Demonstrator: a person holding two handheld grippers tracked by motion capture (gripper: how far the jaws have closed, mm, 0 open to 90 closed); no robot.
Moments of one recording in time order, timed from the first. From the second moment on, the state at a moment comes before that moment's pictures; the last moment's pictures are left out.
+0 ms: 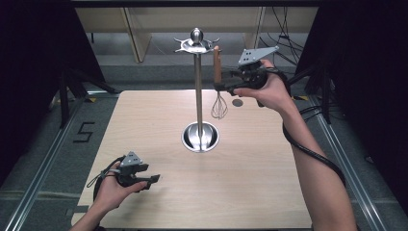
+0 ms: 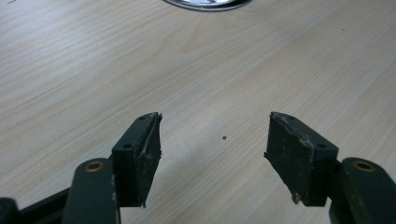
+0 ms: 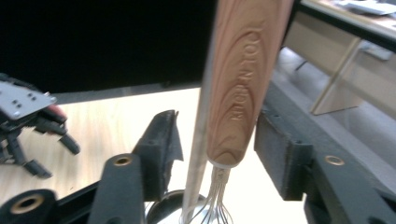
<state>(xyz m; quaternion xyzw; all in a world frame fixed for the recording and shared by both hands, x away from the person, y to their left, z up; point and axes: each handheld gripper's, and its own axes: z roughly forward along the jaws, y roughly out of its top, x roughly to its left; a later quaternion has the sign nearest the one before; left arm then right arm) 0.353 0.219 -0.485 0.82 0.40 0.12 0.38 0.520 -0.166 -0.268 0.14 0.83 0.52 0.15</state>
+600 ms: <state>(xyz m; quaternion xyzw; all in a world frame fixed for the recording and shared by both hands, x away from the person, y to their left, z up) 0.354 0.219 -0.486 0.82 0.41 0.12 0.38 0.490 -0.205 -0.281 0.23 0.81 0.50 0.22</state>
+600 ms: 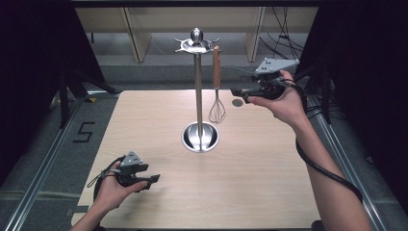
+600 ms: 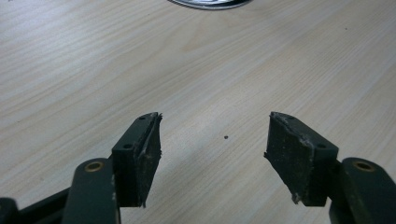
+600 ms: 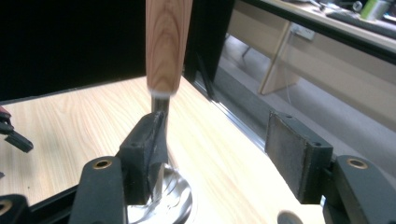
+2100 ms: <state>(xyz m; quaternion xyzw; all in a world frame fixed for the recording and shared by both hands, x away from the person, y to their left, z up) 0.354 0.218 -0.488 0.82 0.41 0.13 0.37 0.383 -0.298 -0.400 0.38 0.80 0.41 0.20</state>
